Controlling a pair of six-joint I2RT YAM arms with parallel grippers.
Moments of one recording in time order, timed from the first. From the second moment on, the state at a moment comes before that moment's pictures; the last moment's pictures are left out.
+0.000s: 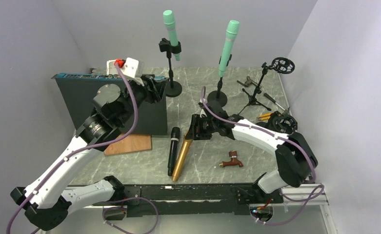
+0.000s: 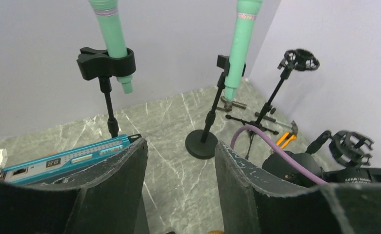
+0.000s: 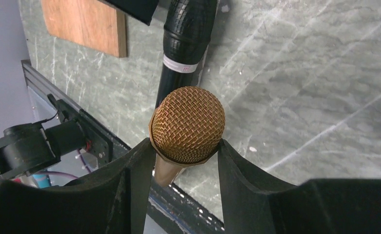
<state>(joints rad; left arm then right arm) -0.70 0.99 1.26 -0.16 -0.19 -0.17 0.70 1.45 0.93 -0.30 -0.30 0.70</state>
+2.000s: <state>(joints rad) -0.88 0.84 1.03 -0.03 -0.26 0.18 0.27 1.35 1.18 -0.33 0.65 0.37</state>
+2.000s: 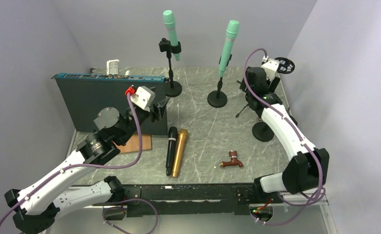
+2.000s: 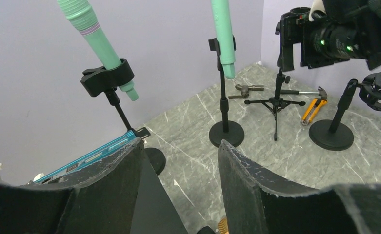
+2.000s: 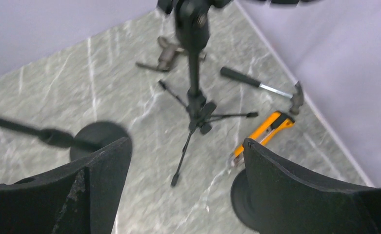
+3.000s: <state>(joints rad) -0.89 0.84 1.02 -0.02 -0.31 0.22 0.11 1.69 1.25 0.05 0.45 0.10</state>
